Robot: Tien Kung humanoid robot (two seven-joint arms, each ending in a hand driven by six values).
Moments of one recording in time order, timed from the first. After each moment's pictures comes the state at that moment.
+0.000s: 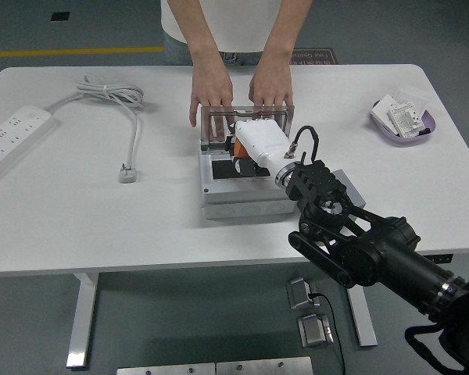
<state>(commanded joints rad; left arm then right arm) 0.01 0.07 -1.53 -0.18 1.53 0.05 0.42 0.68 -0.04 0.70 0.96 -2.17 -0.23 -0.18</state>
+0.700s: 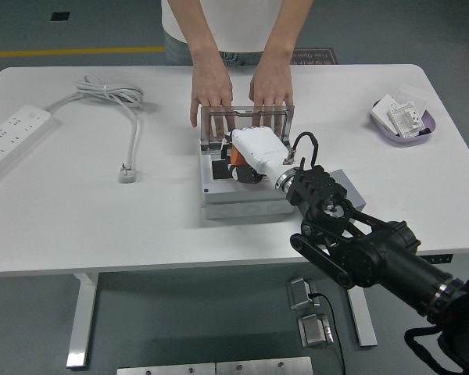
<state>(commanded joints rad) 0.00 0.07 -1.54 -0.18 1.55 0.04 0.42 0.67 -0.03 0.70 0.93 -2.14 -0.26 -0.08</state>
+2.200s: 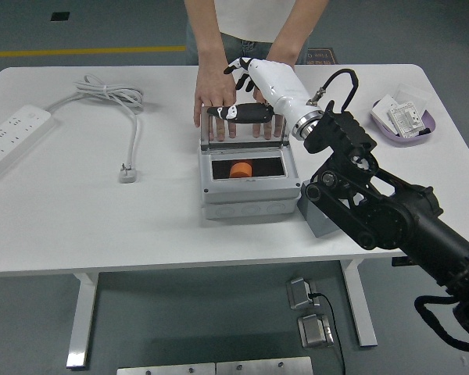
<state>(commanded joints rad) 0.00 0.08 -1.55 -0.18 1.56 0.04 0.42 0.79 -0.11 0.84 1.06 -1.98 -0.17 -0.14</state>
